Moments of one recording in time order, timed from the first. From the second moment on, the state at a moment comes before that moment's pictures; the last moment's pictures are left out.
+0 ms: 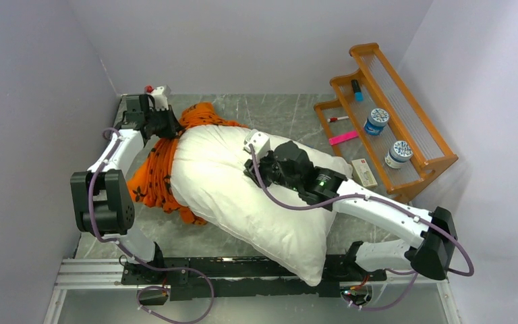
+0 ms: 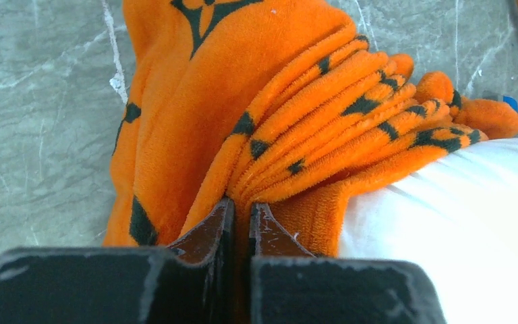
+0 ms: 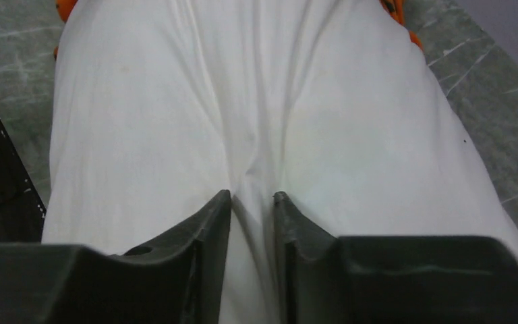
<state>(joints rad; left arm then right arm) 0.06 1.64 1.25 -0.29 0.45 -0.10 0.97 1.23 1.01 -0.14 0.05 -0.06</state>
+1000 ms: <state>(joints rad) 0.08 1.23 1.08 -0.30 0.11 -0.04 1.30 1.83 1.67 -0.43 0.09 -0.41</state>
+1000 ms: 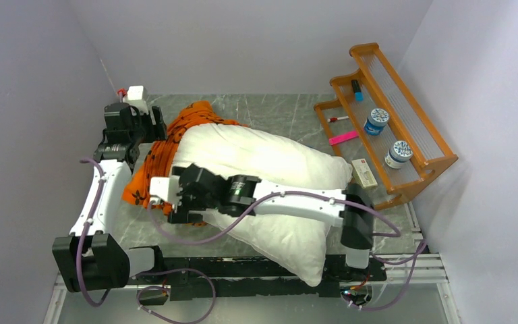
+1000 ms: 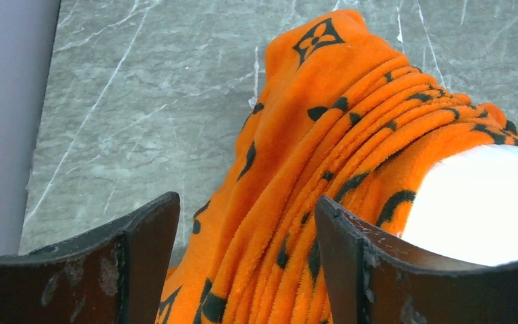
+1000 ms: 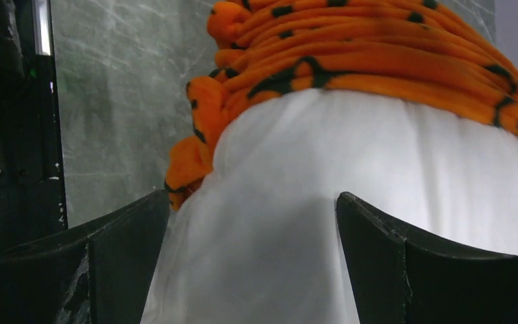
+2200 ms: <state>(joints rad) 0.07 1.16 1.04 -0.29 0.12 -0.04 1.26 2.01 1.59 -0.20 0.47 -0.55</state>
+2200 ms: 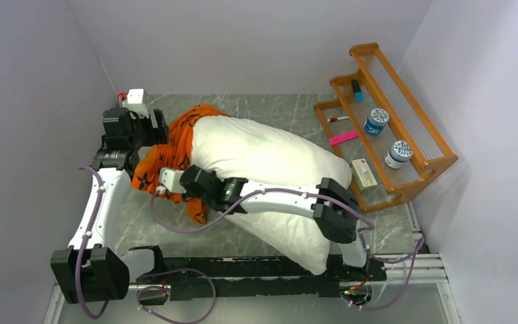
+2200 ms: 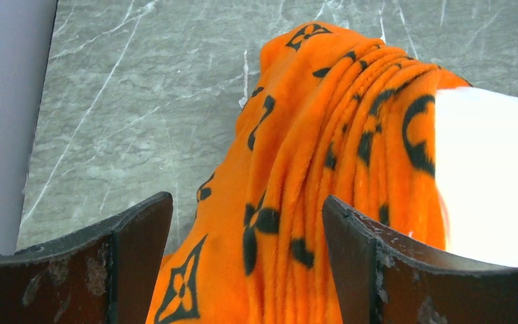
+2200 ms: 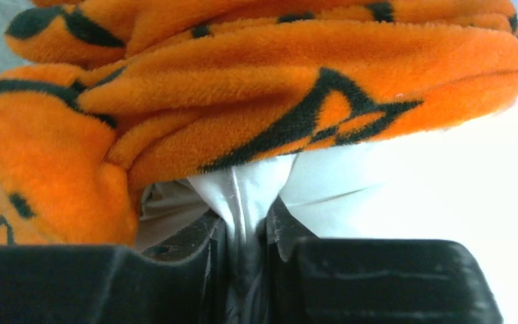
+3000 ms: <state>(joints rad) -0.07 1.06 1.02 -0.33 0.23 -0.02 1.04 1.72 1.32 0.01 0.17 -0.26</state>
